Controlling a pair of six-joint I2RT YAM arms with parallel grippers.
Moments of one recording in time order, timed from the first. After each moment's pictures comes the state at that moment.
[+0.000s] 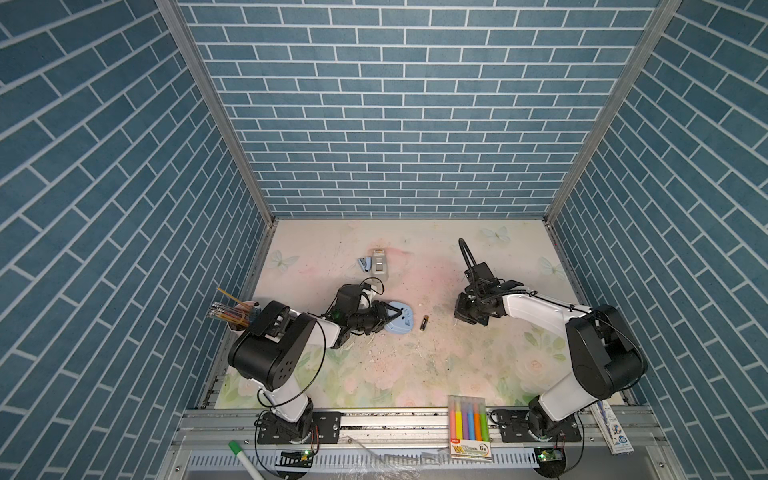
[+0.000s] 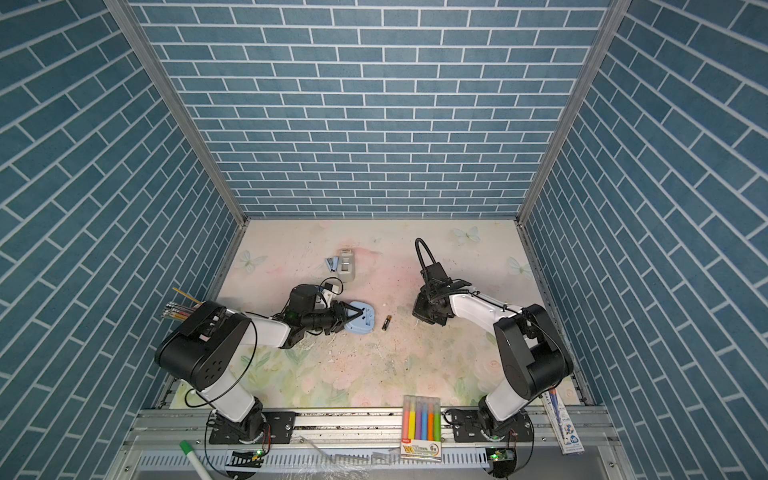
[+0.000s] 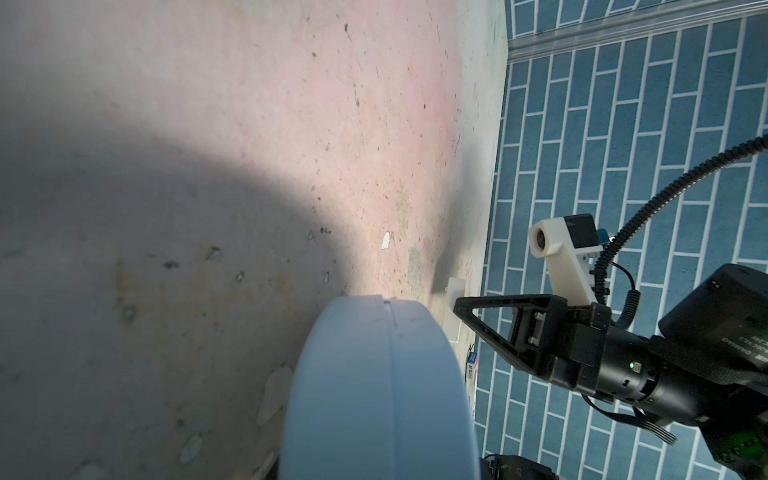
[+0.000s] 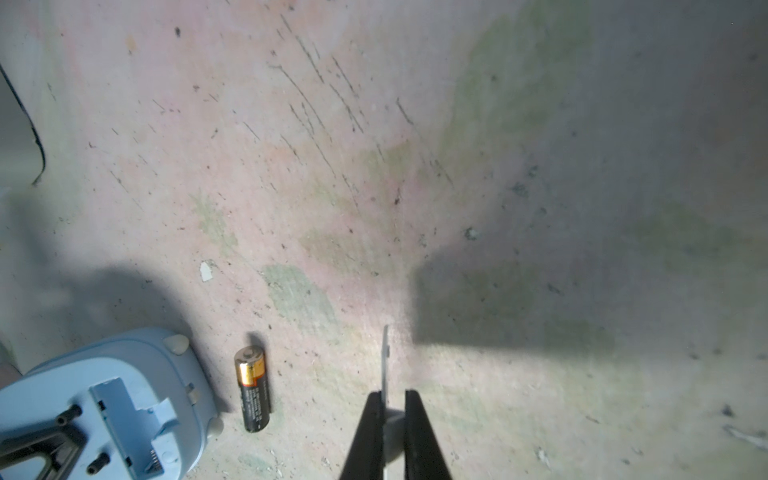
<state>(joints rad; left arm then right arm) -0.43 1.68 0.50 0.57 0.66 -1.04 0.51 1.59 0.91 -0.50 -0.21 0.78</state>
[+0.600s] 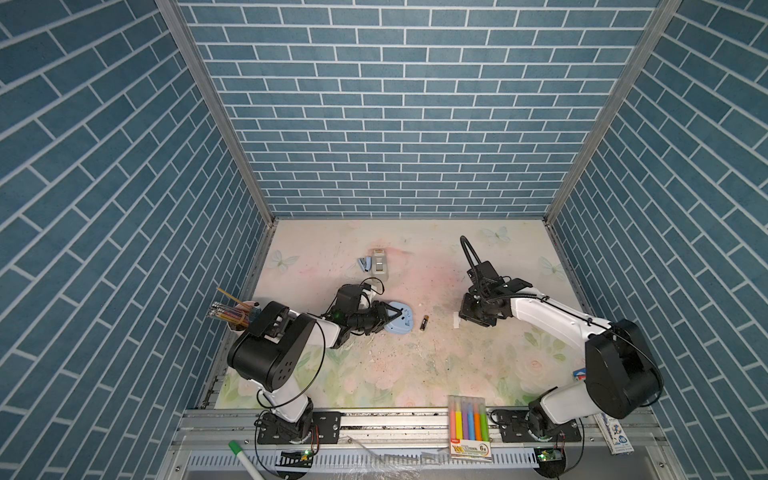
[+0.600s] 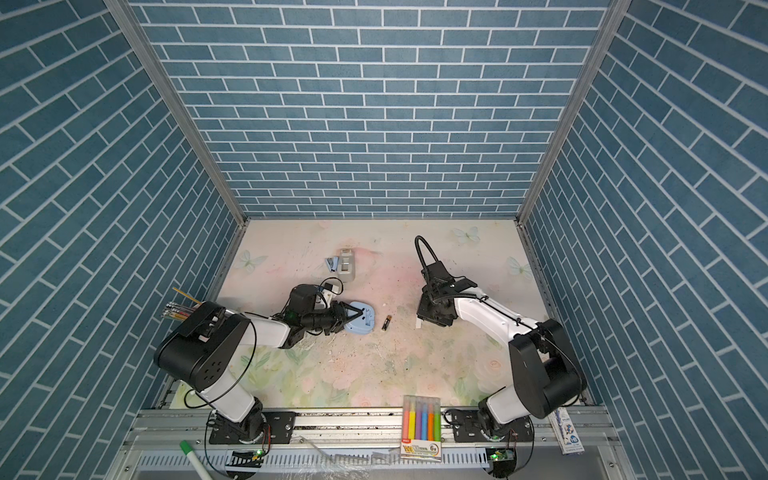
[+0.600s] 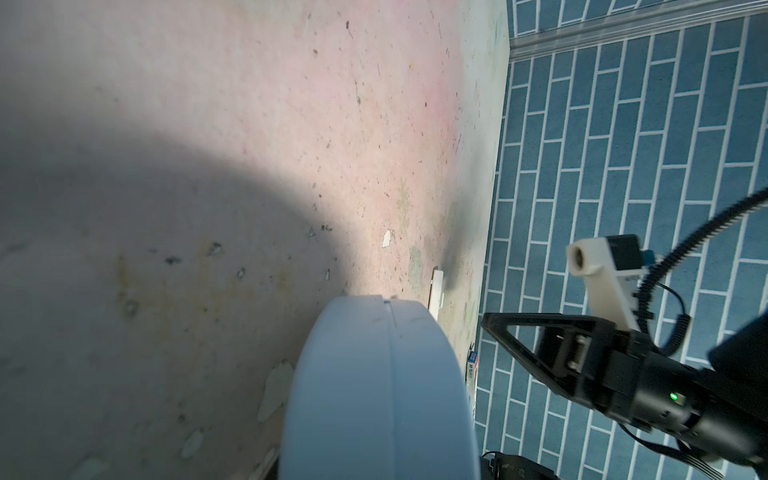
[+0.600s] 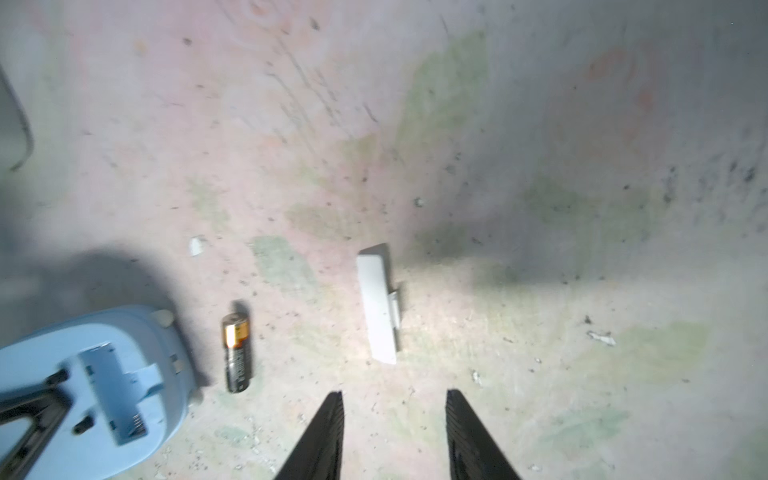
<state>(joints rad) -0.43 1.67 0.50 0.53 0.66 -1.03 0.57 1.46 0.96 -0.68 -0.08 0.76</state>
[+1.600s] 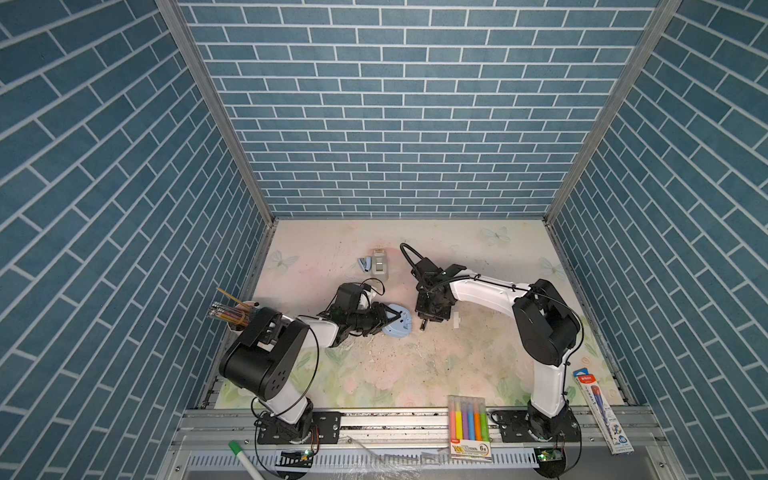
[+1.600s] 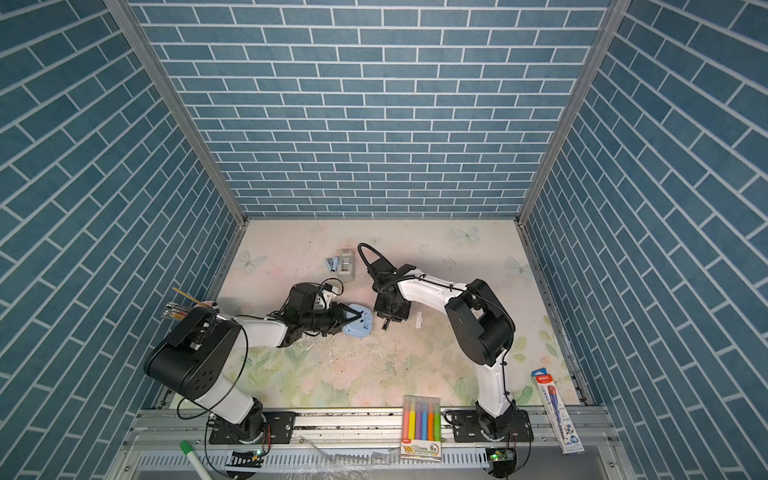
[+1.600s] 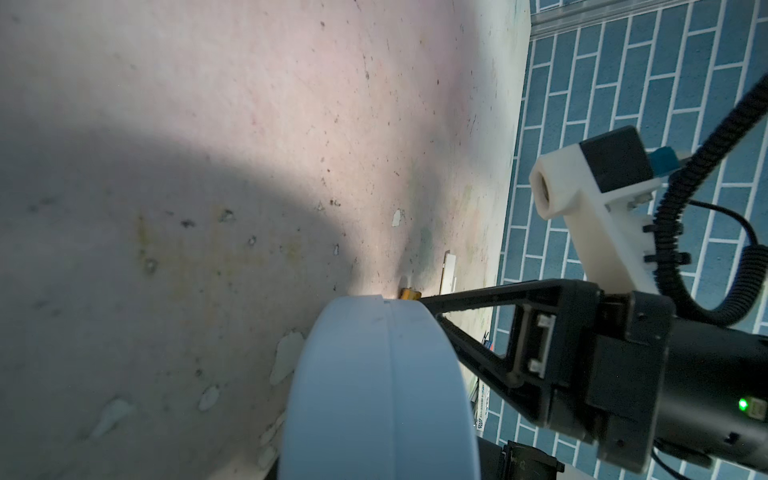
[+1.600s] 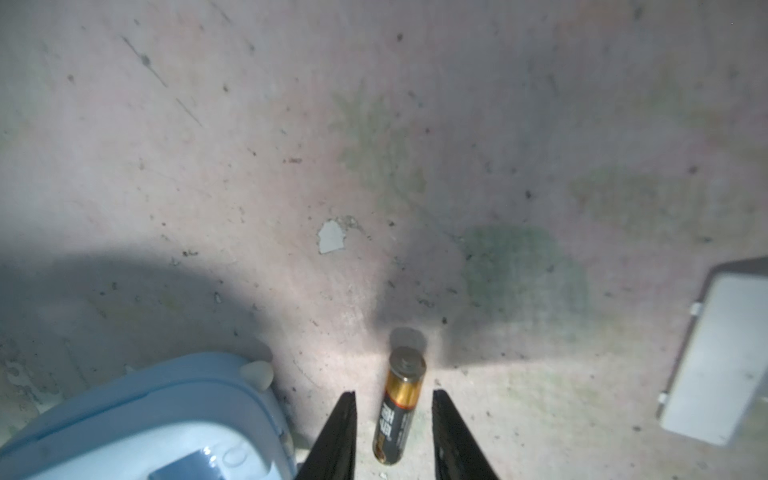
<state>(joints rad) -0.43 1.61 0.52 0.39 0.65 -0.97 0.80 1.96 1.38 -0.79 -0.10 0.94</state>
